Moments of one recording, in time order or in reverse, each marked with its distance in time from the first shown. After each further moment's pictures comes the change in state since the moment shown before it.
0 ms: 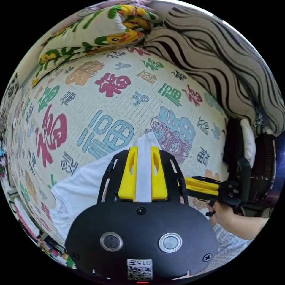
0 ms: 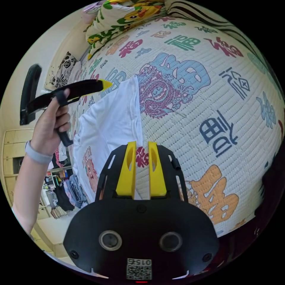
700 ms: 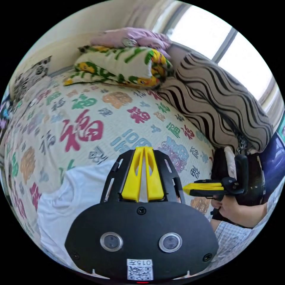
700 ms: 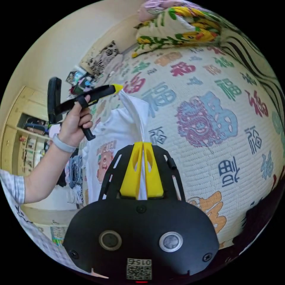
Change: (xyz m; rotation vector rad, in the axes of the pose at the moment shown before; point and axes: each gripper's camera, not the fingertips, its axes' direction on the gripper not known) left arm -0.092 0.194 -0.104 0.474 0.092 -0.269; right arm -0.173 0.012 -0.034 0.061 -0.057 -0.462
